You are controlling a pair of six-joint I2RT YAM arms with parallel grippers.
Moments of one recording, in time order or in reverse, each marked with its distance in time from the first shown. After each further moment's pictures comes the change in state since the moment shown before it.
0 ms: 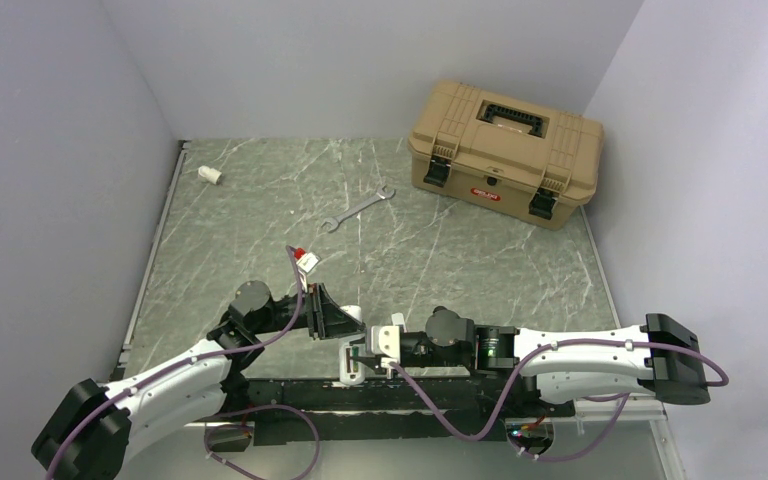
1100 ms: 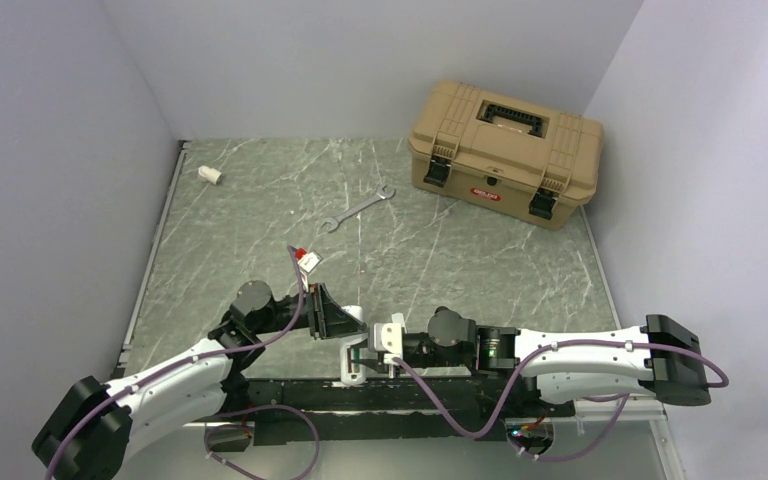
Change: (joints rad) left arm -0.005 0.013 0.002 0.008 -0.014 -0.015; right arm -0.007 -0.008 -0.023 0.021 -0.035 0.065
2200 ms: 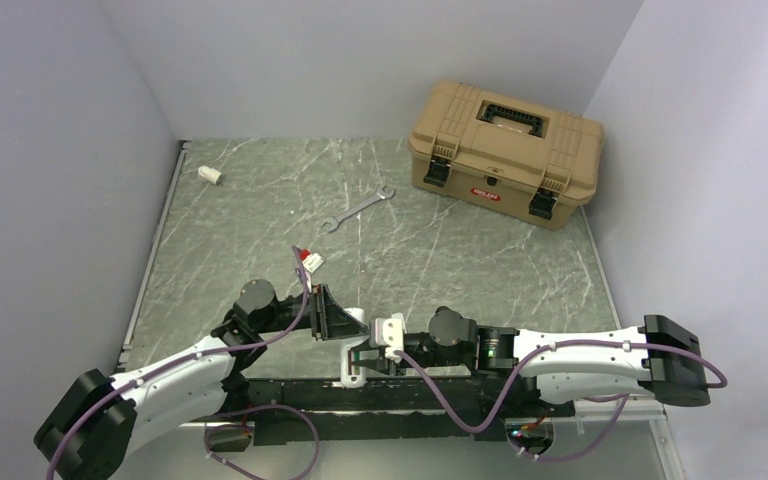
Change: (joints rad) left arm -0.006 0.035 0.003 0.016 0.018 -0.007; right arm -0.008 0.003 -0.019 0.032 -0.026 0.078
